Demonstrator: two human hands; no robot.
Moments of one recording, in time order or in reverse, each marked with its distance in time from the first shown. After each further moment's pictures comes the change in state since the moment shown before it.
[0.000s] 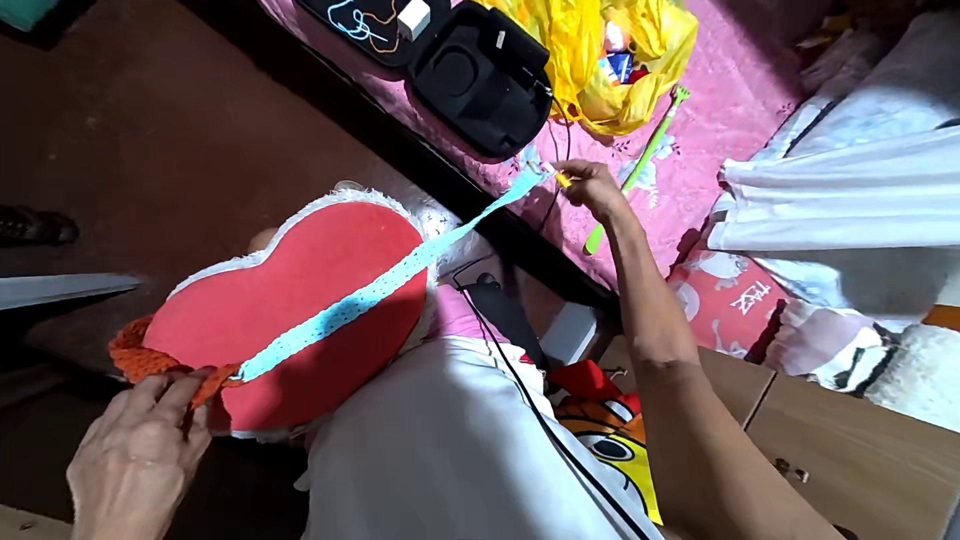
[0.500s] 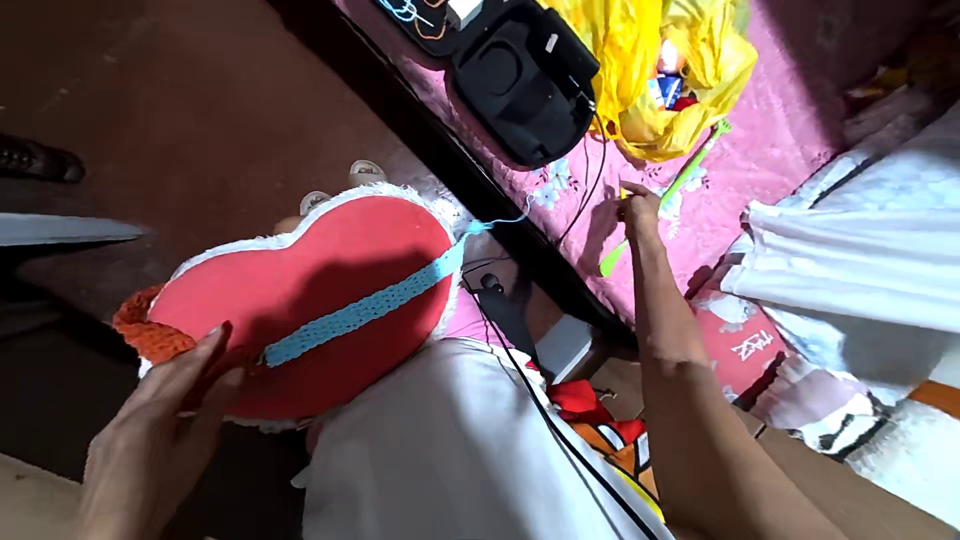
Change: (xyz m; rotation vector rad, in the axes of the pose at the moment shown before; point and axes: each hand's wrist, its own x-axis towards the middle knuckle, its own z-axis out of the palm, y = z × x) left_hand -0.007 0.027 -0.017 -0.389 -0.015 -0.165; right_hand 0.043 0.063 -0.028 0.058 0.493 0.306
